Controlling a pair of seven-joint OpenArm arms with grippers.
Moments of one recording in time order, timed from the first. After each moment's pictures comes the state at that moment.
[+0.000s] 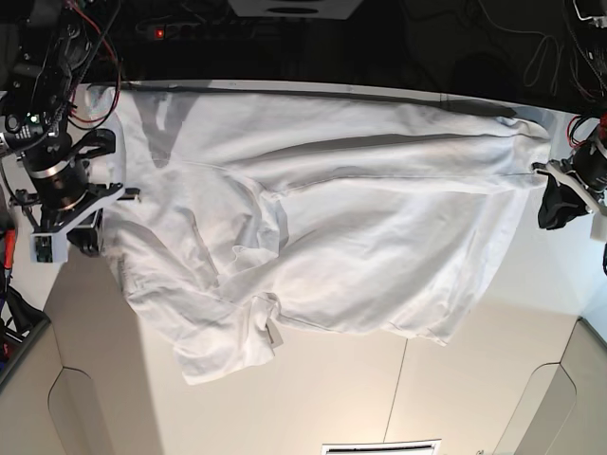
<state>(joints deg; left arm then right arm) 15.5 -24.1 -30.3 86.5 -29.2 -34.6 28.7 -11.1 6.4 17.8 106.6 10.0 16.6 -36.3</state>
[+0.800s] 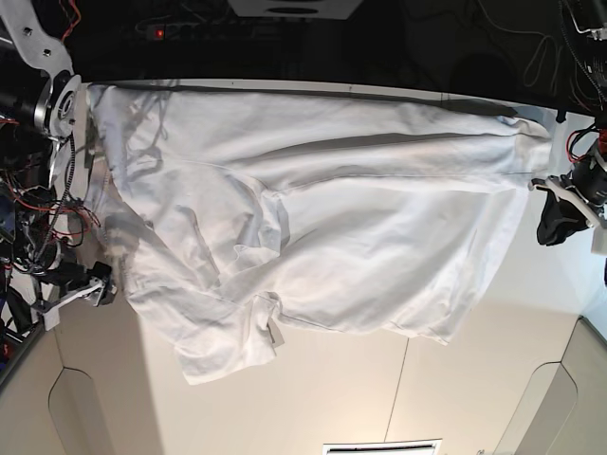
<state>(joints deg) 12.9 -23.1 -30.4 86.5 -29.3 -34.7 28.9 29.2 16.7 18.0 34.4 15.6 23.0 -29.8</state>
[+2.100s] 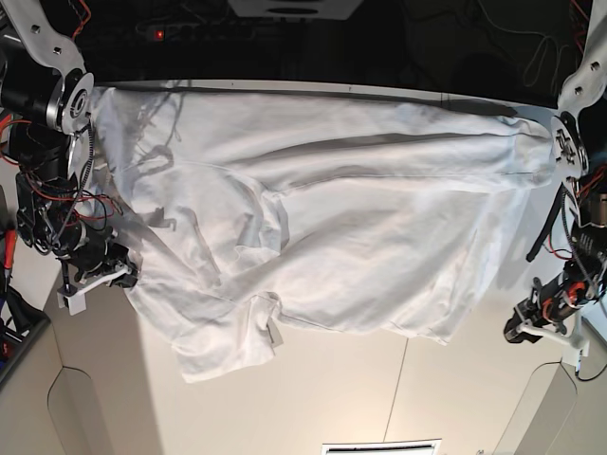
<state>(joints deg) -35.8 -25.4 -15.8 25.7 -29.3 -26.7 26.1 27.4 14.5 18.0 29.8 19.1 28.0 -26.9</state>
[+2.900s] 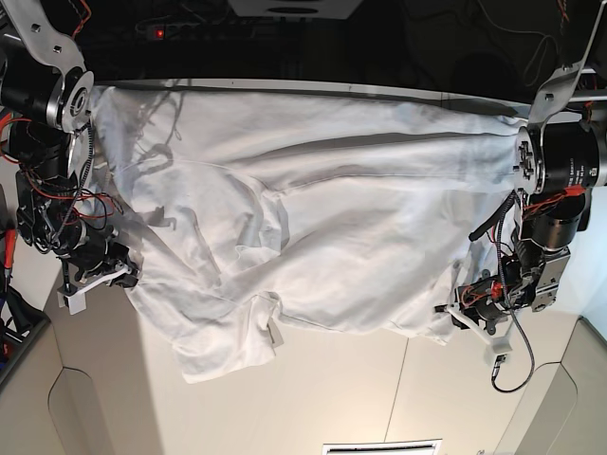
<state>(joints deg) -39.1 -17.5 -0.7 19.0 -13.2 -18.1 16.0 27.4 14.5 18.0 29.8 19.8 28.3 -27.1</state>
